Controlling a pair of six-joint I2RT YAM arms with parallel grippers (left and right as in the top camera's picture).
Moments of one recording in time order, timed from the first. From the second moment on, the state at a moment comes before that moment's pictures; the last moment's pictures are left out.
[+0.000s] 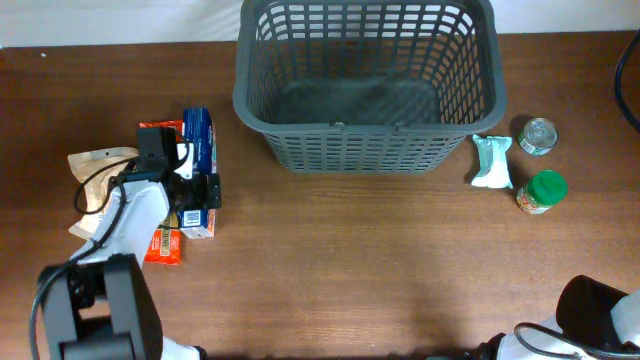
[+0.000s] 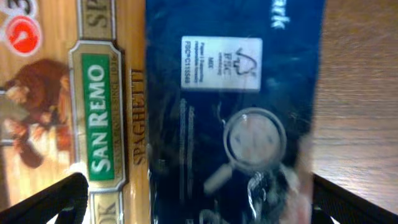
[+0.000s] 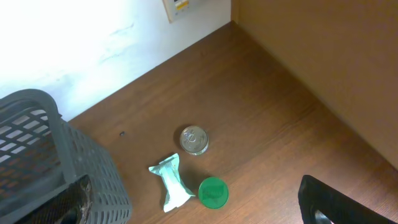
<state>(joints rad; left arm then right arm) 0.11 1.68 1.00 -0.56 -0.03 0.06 -0.46 1.76 2.67 -1.62 0.03 0.18</state>
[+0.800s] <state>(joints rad) 0.11 1.68 1.68 -0.70 -0.04 0.23 -0.46 1.76 2.67 -1.62 0.03 0.18</state>
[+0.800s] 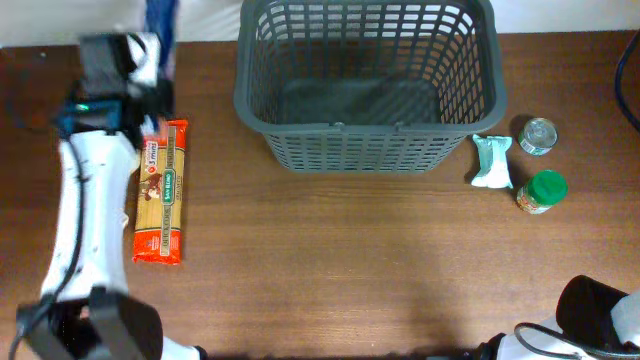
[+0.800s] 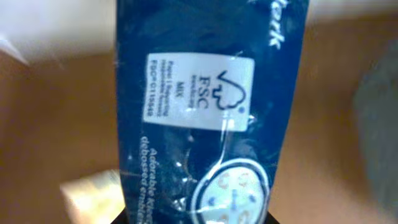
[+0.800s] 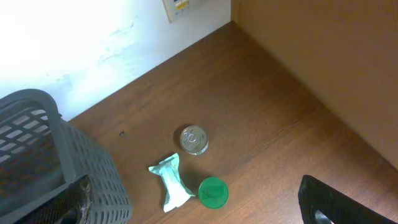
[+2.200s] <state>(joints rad) -0.44 2.26 2.05 -0.50 -0.15 0.96 -0.46 1.76 2.67 -1.62 0.03 0.18</state>
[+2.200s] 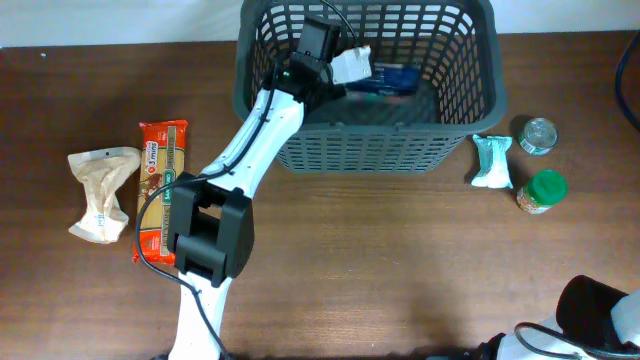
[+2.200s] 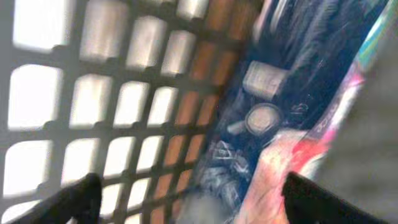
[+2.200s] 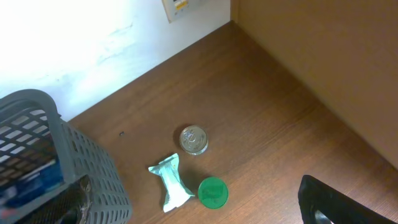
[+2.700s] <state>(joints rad) -0.30 1.80 2.50 -1.15 -0.32 0.52 -0.46 1.76 2.67 -1.62 0.03 0.18</state>
